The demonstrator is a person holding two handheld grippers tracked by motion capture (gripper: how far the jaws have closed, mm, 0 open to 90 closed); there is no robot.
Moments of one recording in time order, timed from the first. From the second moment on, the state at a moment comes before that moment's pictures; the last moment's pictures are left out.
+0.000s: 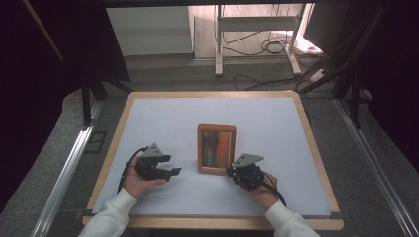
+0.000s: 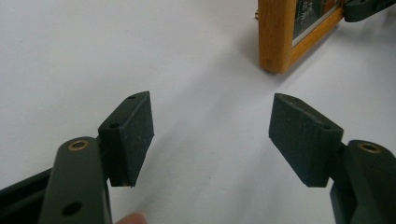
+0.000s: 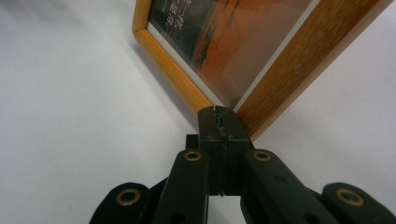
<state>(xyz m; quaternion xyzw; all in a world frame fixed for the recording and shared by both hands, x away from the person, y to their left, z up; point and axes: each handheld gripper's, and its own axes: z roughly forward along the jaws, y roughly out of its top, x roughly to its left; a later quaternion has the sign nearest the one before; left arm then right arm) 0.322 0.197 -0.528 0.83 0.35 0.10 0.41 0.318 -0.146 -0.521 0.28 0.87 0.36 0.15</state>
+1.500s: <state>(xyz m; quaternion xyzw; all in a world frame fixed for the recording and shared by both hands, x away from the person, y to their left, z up) 0.304 0.200 -0.523 0.83 0.36 0.11 0.41 0.299 -0.273 -0.509 0.41 0.79 0.40 0.21</state>
